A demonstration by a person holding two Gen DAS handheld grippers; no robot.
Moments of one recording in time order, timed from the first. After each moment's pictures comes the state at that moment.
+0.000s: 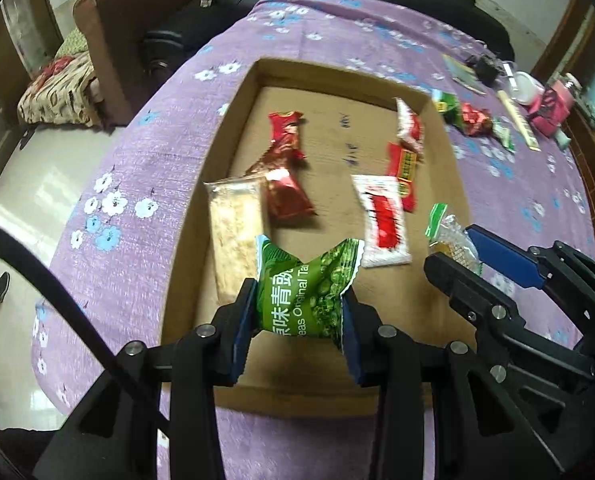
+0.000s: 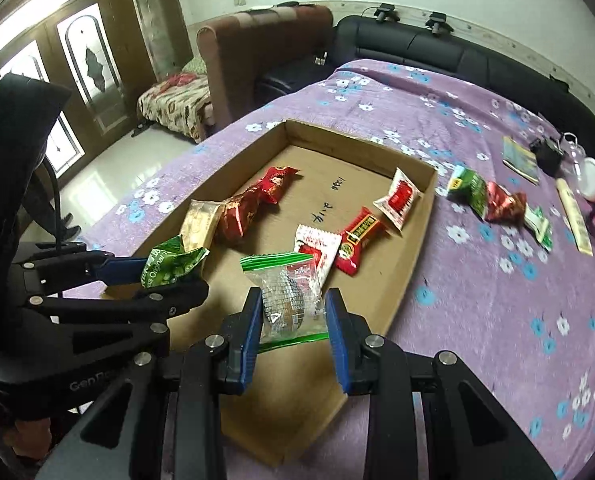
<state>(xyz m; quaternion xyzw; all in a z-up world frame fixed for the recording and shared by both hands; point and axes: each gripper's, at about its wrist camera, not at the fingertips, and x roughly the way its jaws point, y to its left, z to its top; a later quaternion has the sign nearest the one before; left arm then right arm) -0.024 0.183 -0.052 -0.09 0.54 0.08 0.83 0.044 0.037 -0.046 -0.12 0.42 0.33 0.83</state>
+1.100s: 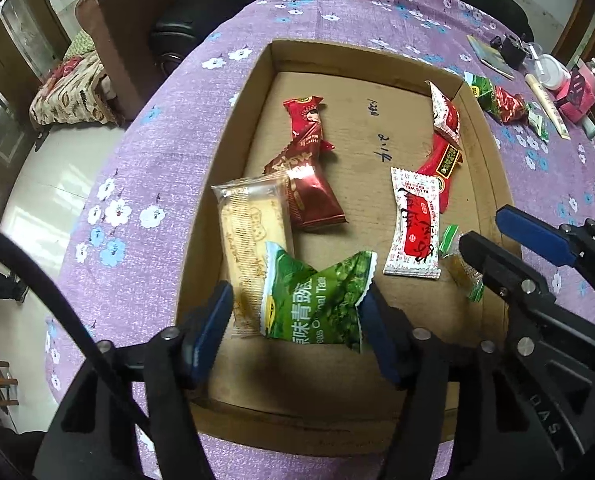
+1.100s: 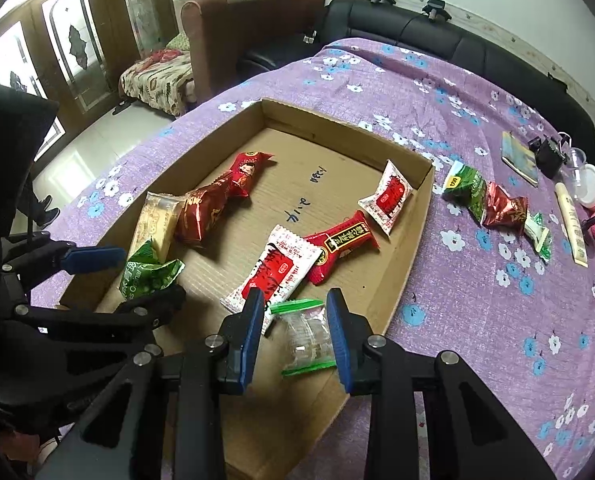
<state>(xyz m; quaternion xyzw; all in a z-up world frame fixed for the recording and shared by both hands) -0.006 0.186 -0.066 -0.06 0.56 0.11 0.82 0.069 0.045 -0.055 -0.15 0.45 0.30 0.83</state>
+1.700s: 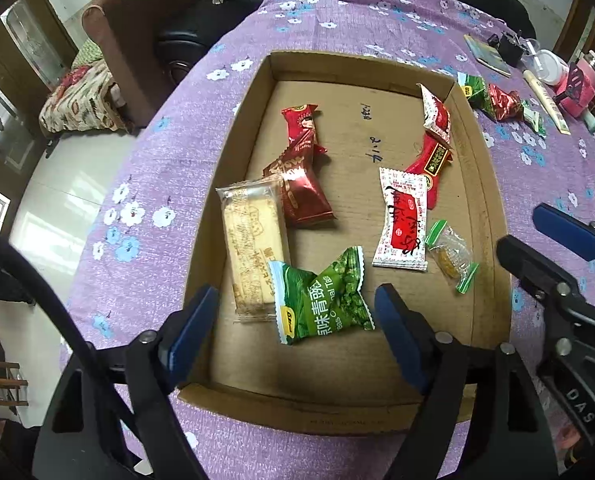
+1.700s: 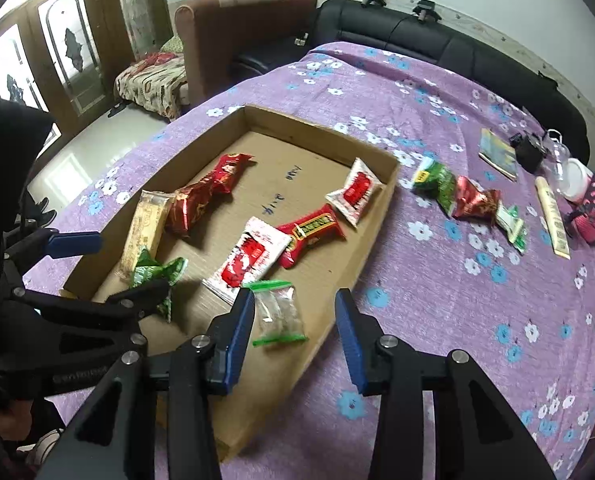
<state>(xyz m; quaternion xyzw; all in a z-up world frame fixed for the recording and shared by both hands) -0.012 0.171 -0.052 -0.04 0.56 0.13 0.82 0.065 0.012 -0.039 -0.14 0.45 0.29 0.83</state>
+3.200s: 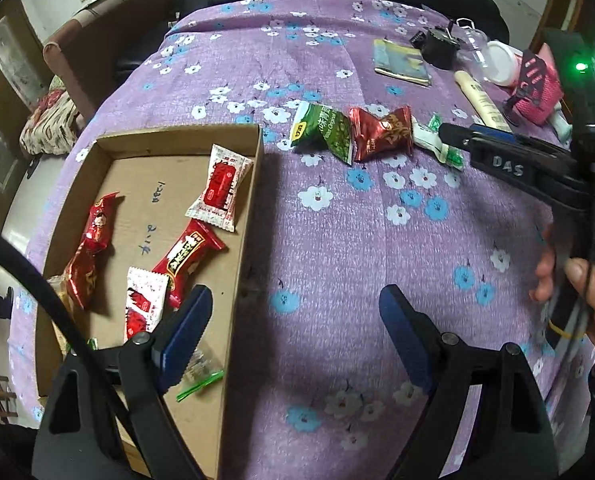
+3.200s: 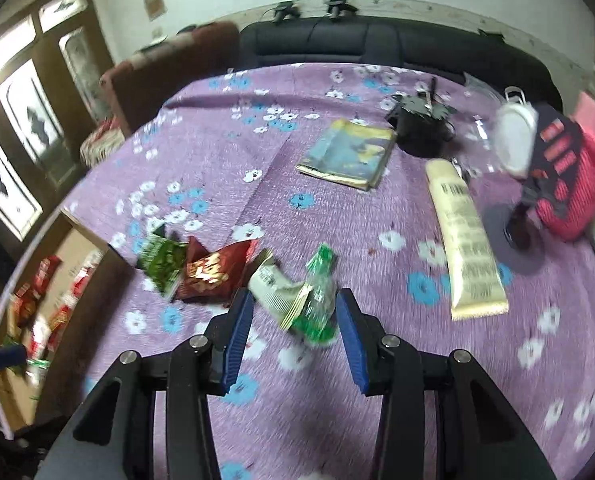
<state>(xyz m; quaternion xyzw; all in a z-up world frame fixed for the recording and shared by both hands) 0.110 0.006 -0.049 -0.04 0.54 0.11 0.83 0.273 -0.155 -0.079 -0.07 0.43 0.27 0.86</state>
